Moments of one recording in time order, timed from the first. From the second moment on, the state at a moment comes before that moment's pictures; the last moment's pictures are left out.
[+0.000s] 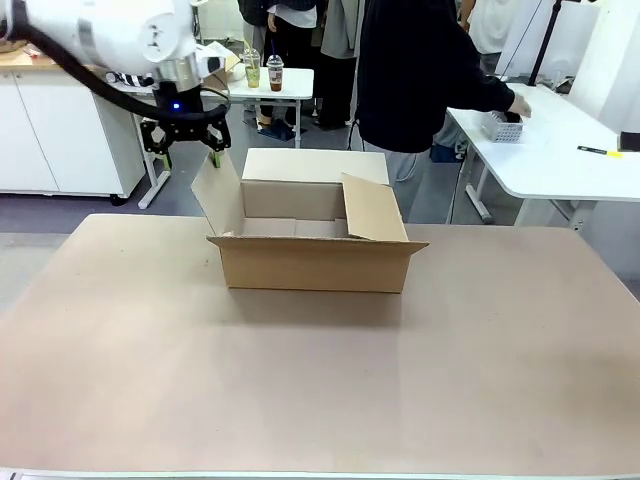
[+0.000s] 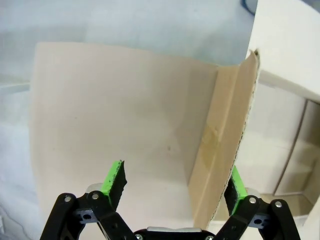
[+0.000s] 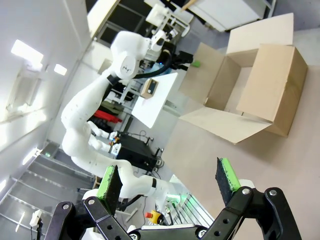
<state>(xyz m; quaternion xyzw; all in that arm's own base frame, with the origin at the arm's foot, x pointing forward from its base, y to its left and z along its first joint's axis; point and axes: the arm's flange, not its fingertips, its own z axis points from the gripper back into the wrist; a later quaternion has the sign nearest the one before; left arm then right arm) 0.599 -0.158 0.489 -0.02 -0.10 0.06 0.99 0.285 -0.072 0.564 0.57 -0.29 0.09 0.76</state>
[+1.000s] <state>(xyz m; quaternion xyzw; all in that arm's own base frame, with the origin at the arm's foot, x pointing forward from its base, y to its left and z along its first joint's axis) 0.586 -0.061 0.427 -0.31 -0.05 0.00 0.95 0.285 -0.072 0.564 0.57 -0.29 0.09 0.76</state>
